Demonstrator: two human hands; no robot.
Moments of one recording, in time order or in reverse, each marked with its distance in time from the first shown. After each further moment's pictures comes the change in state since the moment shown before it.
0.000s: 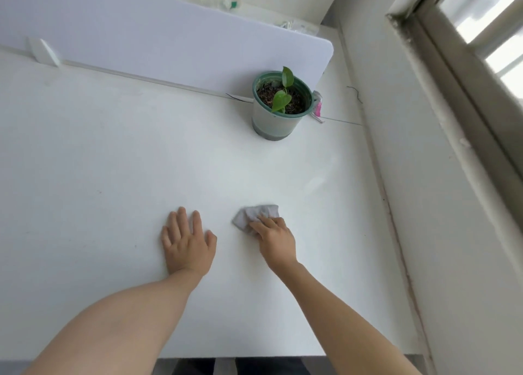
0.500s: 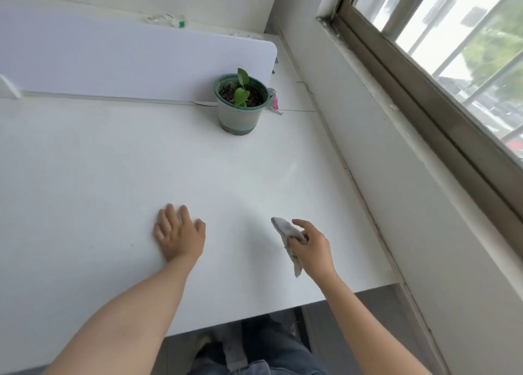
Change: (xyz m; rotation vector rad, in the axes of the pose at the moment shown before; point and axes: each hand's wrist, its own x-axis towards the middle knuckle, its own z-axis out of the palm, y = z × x) left_hand -0.001 -0.008 -0.002 -0.074 -0.033 0.037; right_hand -0.123 -0.001 -0.063 0.724 0.160 0.608
